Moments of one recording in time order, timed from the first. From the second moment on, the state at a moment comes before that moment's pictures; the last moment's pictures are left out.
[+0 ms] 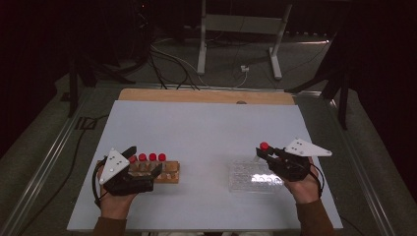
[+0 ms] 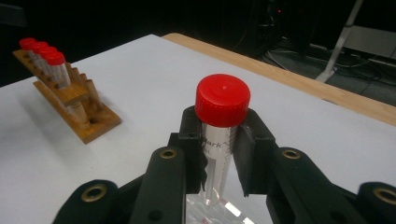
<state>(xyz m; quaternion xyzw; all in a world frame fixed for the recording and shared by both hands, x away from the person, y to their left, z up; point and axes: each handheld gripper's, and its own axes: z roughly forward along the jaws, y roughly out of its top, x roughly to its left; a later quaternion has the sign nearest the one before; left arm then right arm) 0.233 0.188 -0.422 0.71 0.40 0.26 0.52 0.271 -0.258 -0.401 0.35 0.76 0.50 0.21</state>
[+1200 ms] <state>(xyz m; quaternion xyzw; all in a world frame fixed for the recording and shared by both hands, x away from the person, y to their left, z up) 0.251 0.069 -0.428 0.76 0.32 0.20 0.53 0.270 -0.189 -0.396 0.29 0.78 0.52 0.16</state>
